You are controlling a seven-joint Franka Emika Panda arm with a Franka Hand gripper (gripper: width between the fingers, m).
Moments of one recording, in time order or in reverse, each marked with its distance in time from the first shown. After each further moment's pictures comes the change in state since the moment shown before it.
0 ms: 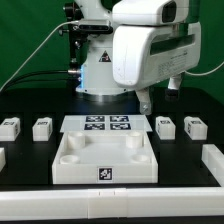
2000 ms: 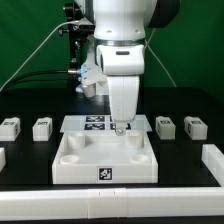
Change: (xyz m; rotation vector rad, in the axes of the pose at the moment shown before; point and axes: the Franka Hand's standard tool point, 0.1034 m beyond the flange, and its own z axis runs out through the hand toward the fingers) arm -0.122 -0.066 0.080 0.064 -0.013 -0.687
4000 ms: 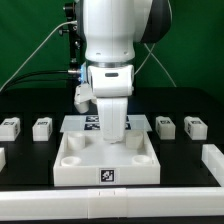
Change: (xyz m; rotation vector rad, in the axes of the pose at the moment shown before) arm -0.011 -0.006 0.030 0.033 0.015 0.034
